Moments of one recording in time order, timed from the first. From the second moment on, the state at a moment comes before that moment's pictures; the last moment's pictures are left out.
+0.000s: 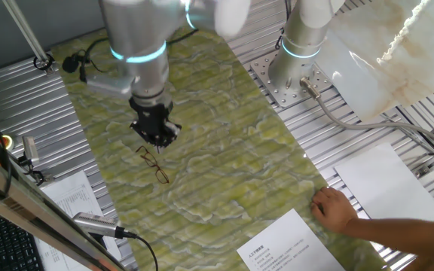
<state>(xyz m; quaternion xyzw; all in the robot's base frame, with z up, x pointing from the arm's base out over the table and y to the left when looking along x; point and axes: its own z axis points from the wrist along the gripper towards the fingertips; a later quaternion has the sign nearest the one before) 0.563 0.156 0.197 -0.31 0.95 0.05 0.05</state>
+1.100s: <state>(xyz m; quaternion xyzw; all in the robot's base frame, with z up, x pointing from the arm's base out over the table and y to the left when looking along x) 0.555 0.096 0.179 -0.07 1.00 0.01 0.01</state>
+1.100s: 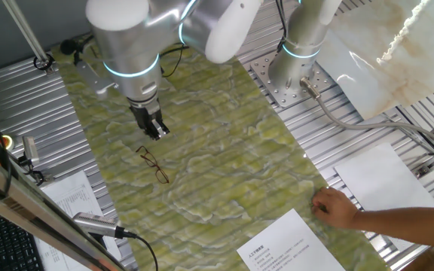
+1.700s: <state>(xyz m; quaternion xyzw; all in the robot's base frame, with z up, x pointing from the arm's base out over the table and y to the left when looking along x) 0.557 0.089 0.177 -0.07 1.00 0.01 0.01</state>
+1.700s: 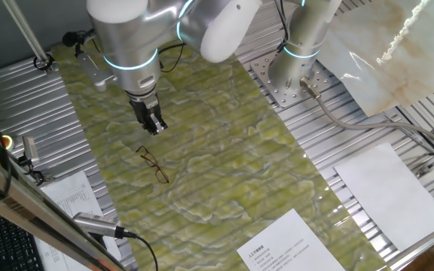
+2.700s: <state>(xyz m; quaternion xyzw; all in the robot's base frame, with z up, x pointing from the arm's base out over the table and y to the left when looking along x) 0.559 0.092 0.176 -0.03 1.00 0.02 0.02</state>
